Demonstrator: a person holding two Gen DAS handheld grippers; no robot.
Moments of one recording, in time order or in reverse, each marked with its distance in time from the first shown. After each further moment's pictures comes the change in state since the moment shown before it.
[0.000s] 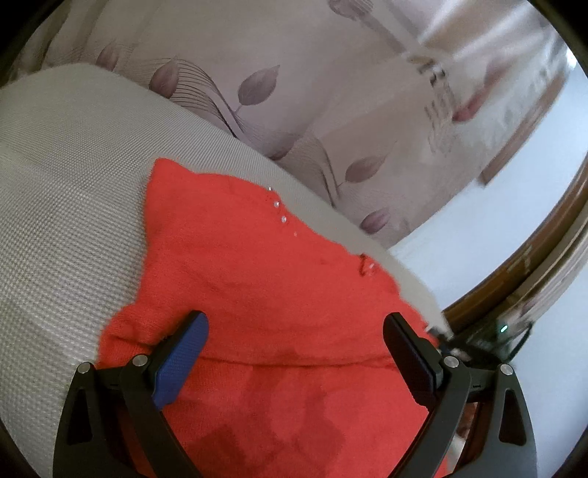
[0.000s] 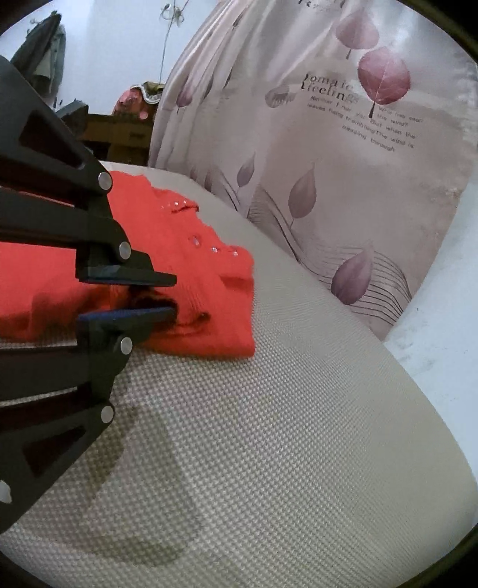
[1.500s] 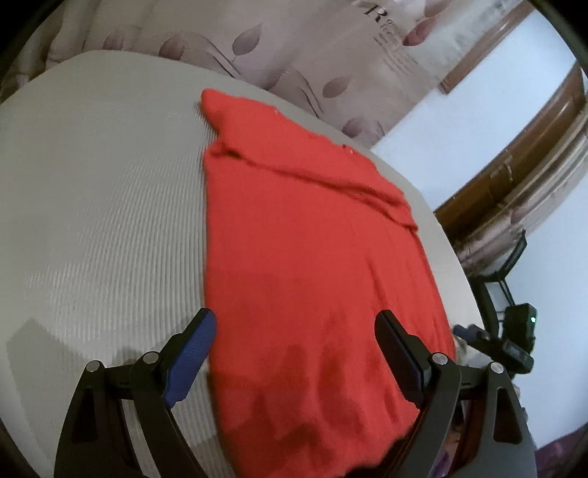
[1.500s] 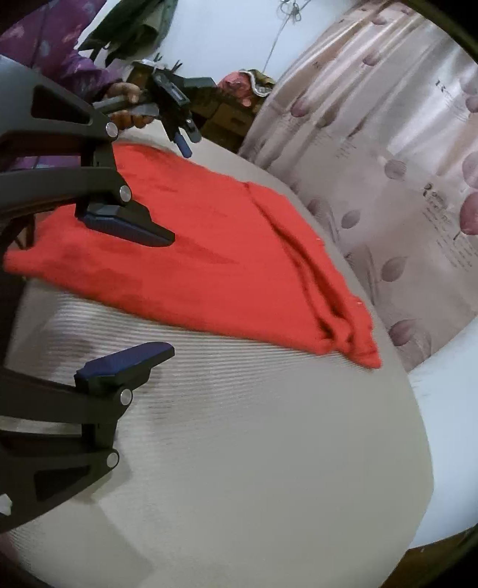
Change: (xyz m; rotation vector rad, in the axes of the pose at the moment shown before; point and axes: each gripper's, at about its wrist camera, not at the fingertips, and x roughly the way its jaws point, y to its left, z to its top) left arm -0.145 0.009 -0.104 0.184 0.281 0.043; right arm -0.152 0.022 -0.226 -0.244 0.069 -0.058
